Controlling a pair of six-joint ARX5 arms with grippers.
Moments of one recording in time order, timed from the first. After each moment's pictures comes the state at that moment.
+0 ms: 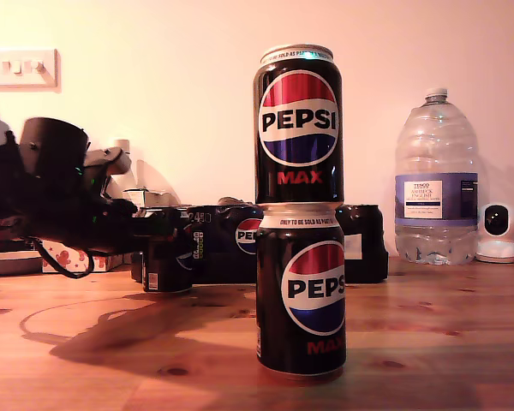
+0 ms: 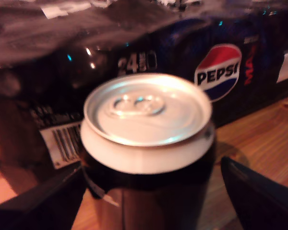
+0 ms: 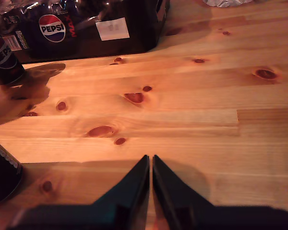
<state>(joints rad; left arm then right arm) -0.27 2.10 0.95 0.88 0.32 0.03 -0.04 0.07 0.12 -0.46 -0.26 0.08</state>
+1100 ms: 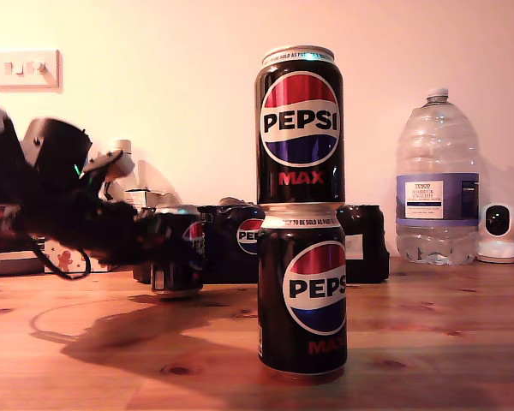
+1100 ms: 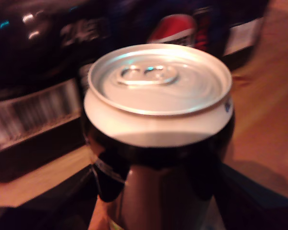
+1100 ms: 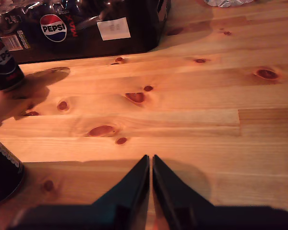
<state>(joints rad) -0.26 2.02 0.95 0.68 0.51 0.08 -0.04 0.07 0.11 -0.46 -0.26 0.08</state>
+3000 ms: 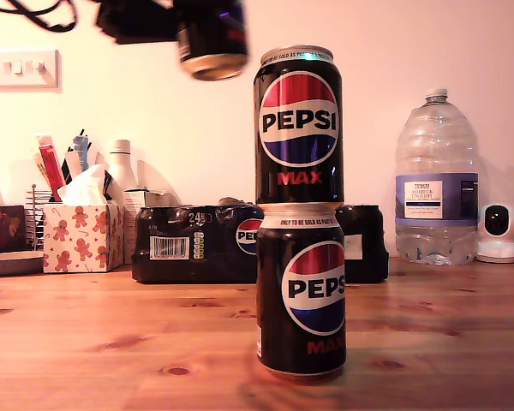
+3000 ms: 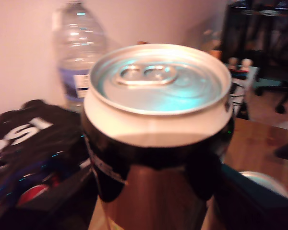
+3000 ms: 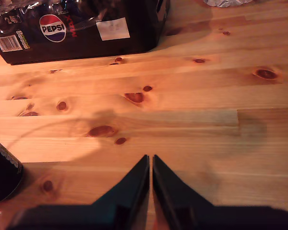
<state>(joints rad) -0.50 1.24 0.93 0.11 0.57 0.09 -0.04 0.07 0.12 -0.46 -0.26 0.08</state>
